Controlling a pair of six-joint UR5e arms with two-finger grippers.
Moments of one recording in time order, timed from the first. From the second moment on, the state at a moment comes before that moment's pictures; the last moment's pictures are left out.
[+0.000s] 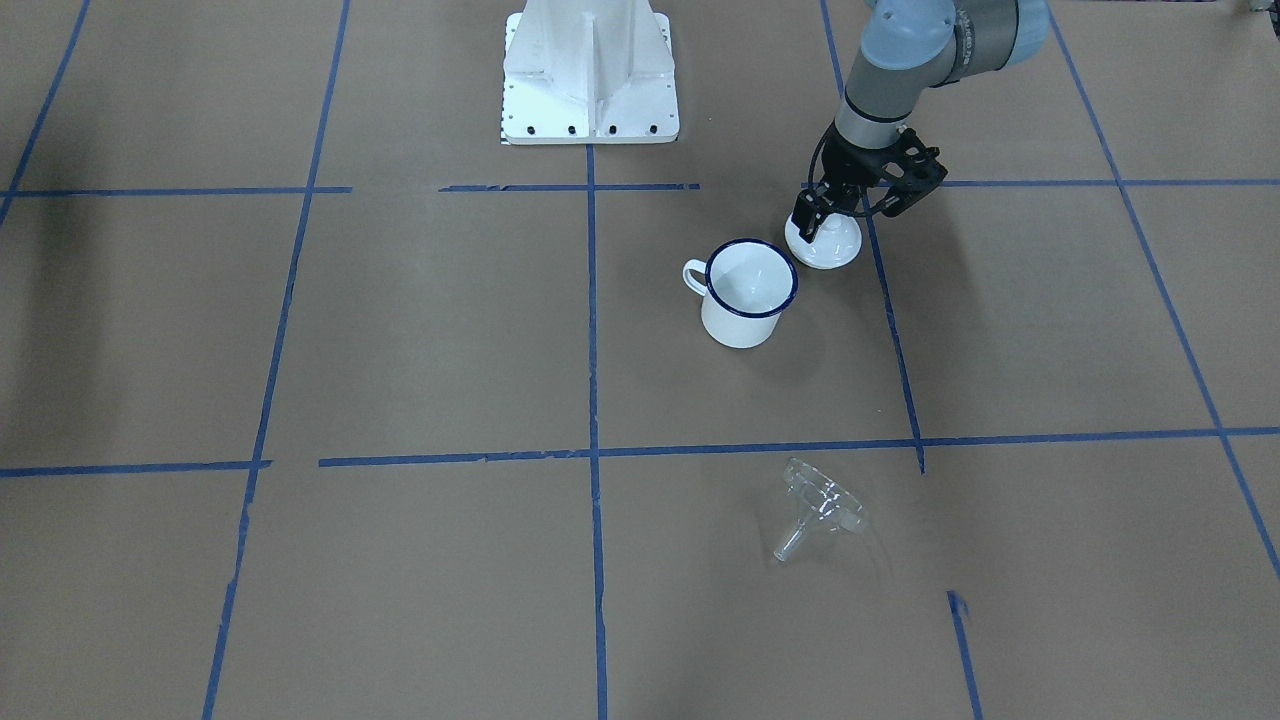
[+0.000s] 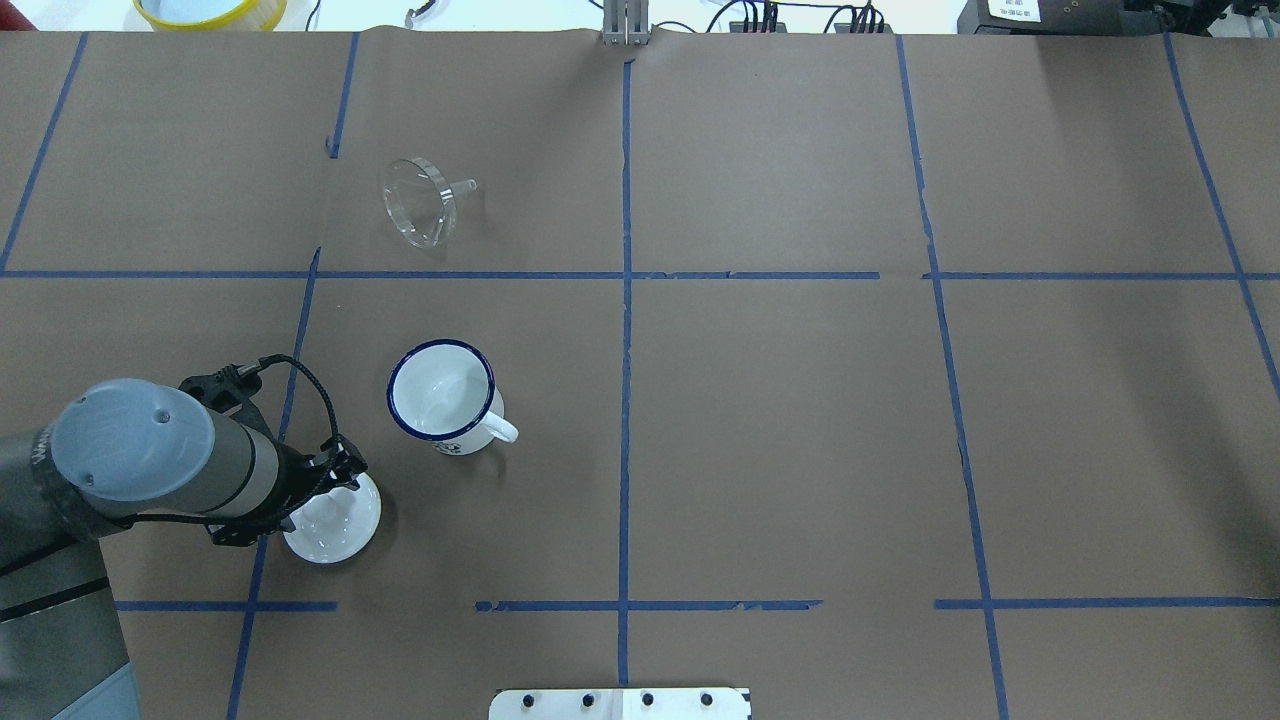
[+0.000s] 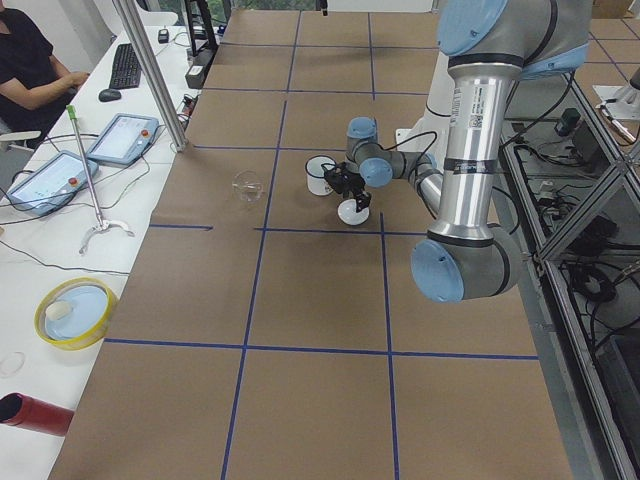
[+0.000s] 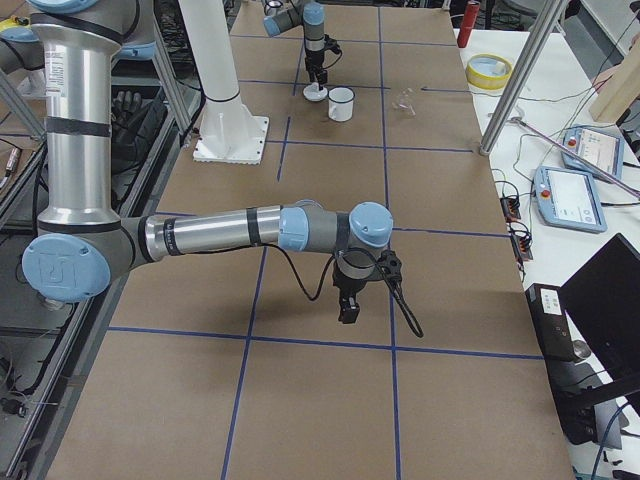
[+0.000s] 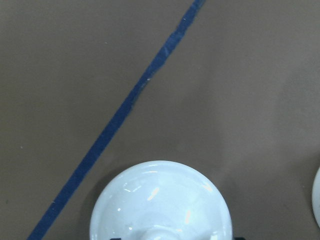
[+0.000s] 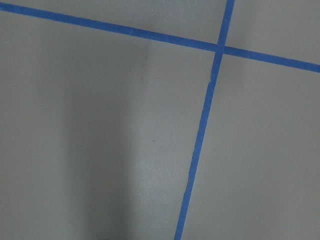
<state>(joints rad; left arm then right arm) -0.44 -1.66 -2.03 -1.77 -1.83 -1.87 1.45 -1.63 1.79 -1.79 2.31 -0.13</state>
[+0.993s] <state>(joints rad) -0.43 -1.64 -2.04 -1.80 -1.83 -1.88 1.45 -1.63 1.79 -1.79 2.31 -0.13</state>
